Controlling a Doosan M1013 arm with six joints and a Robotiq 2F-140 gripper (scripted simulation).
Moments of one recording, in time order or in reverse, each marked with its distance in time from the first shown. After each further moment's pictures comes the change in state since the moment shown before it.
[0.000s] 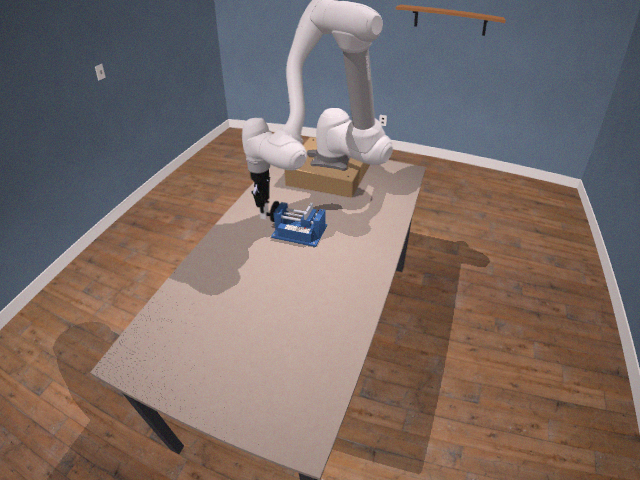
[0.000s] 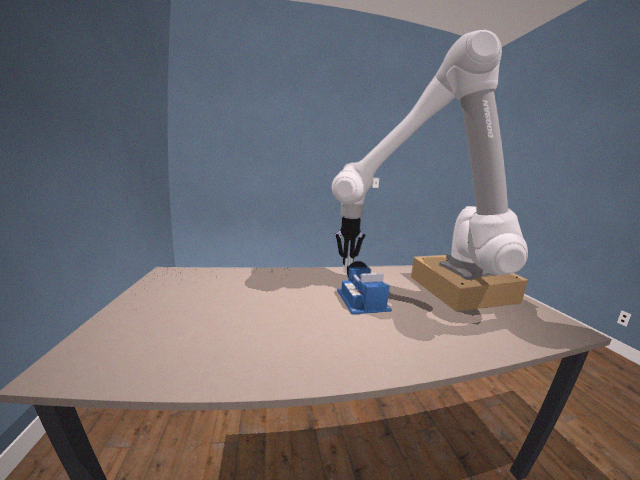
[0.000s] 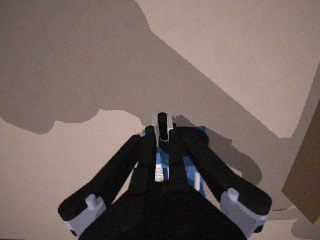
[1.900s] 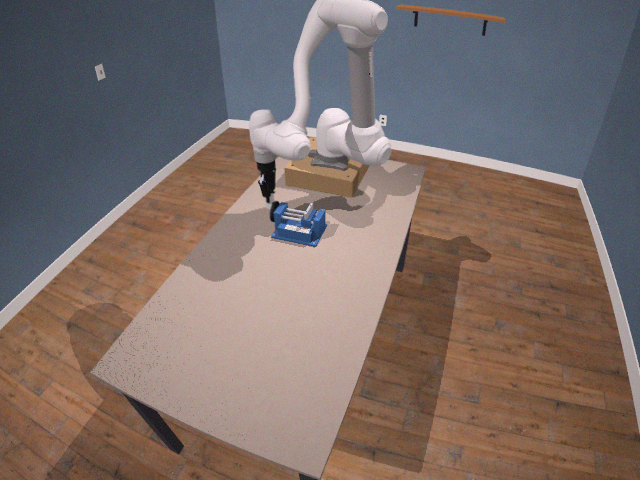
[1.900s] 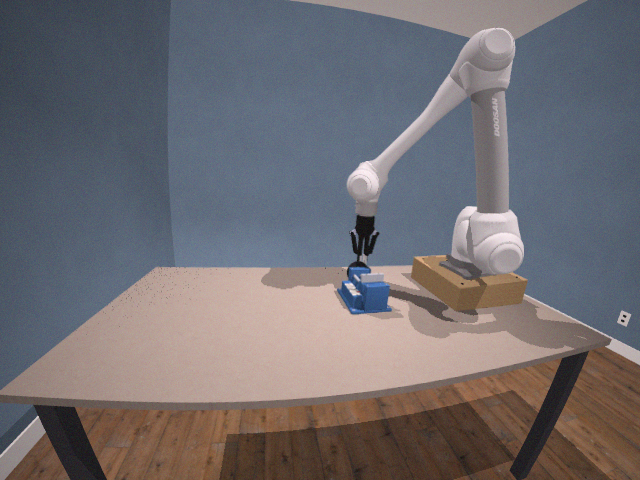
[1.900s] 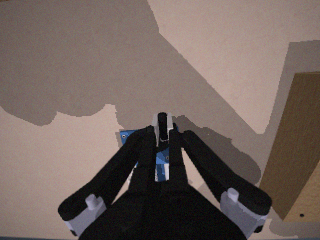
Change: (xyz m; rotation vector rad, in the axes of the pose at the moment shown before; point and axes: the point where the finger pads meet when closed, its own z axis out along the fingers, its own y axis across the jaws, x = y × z) arm 0.000 0.062 -0.010 -0.003 0.000 -0.002
